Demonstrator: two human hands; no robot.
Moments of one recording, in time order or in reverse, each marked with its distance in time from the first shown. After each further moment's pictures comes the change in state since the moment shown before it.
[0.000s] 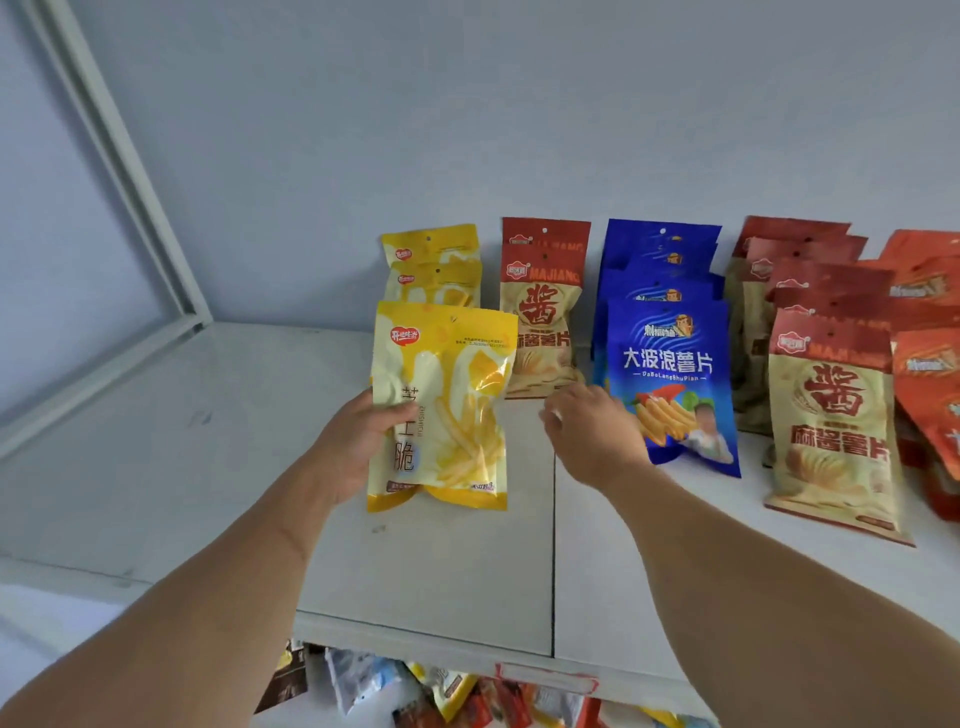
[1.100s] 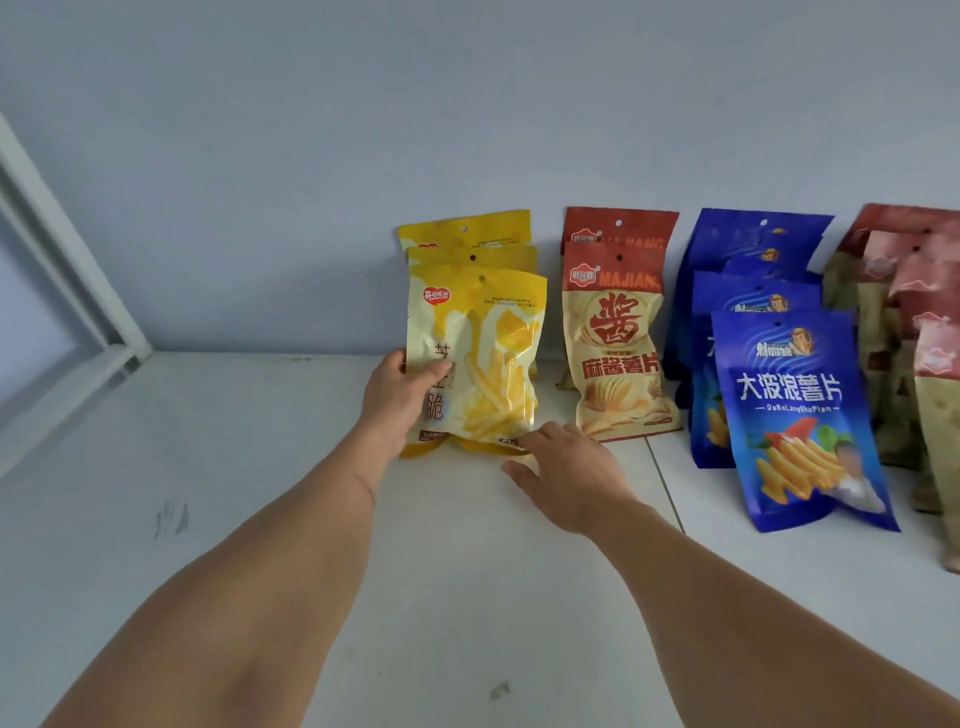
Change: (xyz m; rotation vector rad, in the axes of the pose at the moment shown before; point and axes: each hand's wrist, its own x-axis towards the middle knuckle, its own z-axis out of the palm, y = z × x) left_hand 0.207 0.023 -0.061 0.241 0.137 0.154; right_hand 0.108 -0.098 0.092 -0.038 -0.253 0.103
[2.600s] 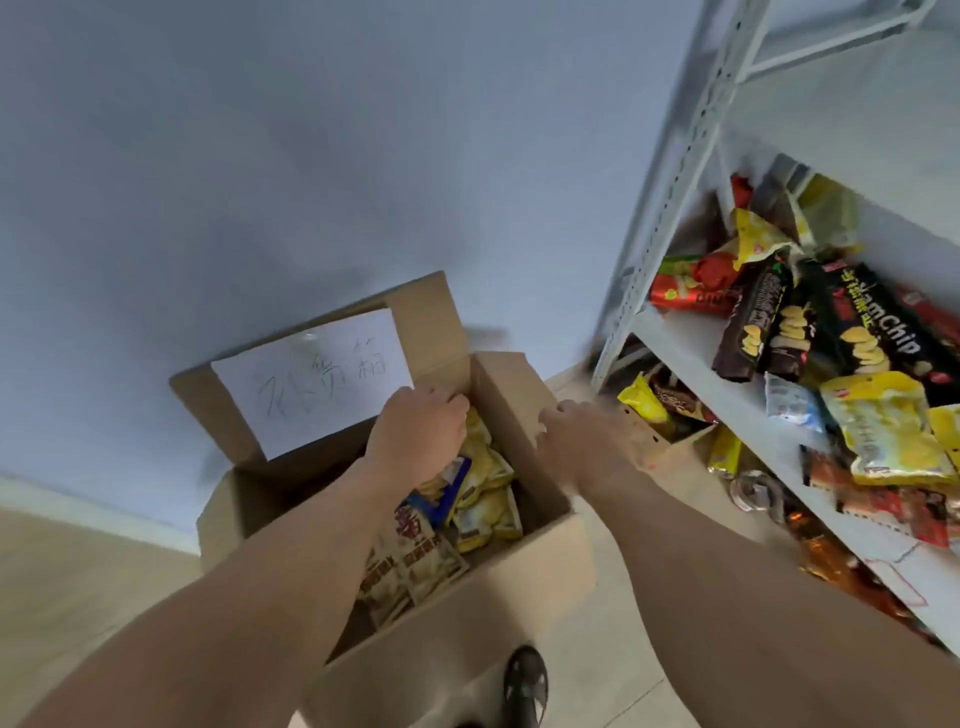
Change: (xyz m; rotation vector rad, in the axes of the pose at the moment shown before) left_hand -0.924 -0.233 -0.362 1.605 0.421 -0.120; right_hand -0.654 -0.386 0.223 -0.192 -0.311 -0.944
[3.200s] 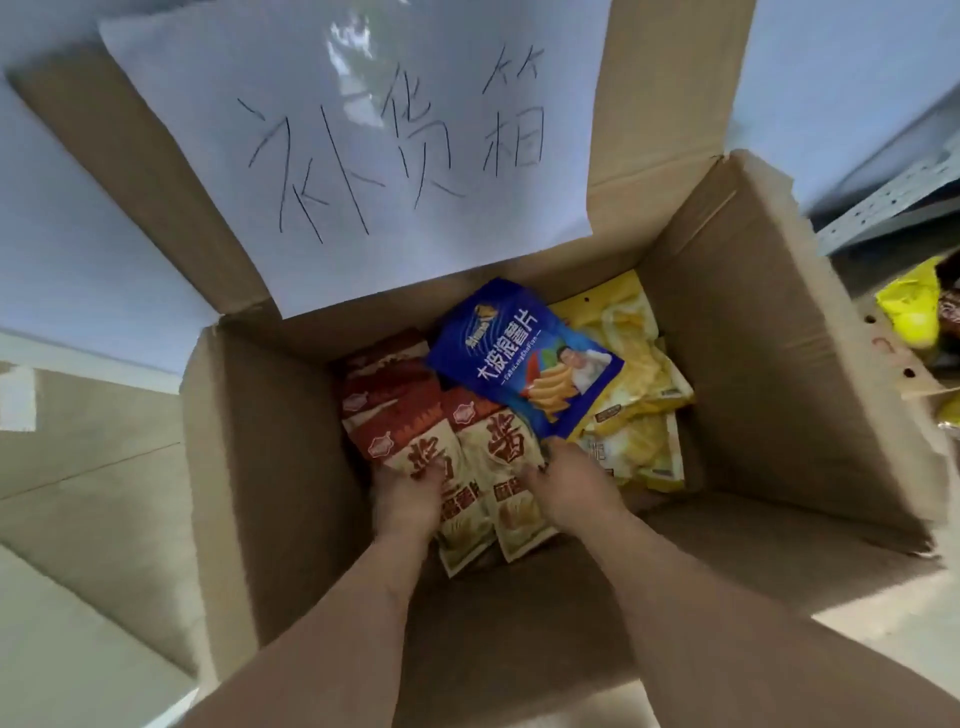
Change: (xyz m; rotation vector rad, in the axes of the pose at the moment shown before) left_hand -0.183 -0.077 0.350 -1.057 -0.415 -1.792; right_hand 0.127 -0.178 0.355 0.449 -0.574 0.144
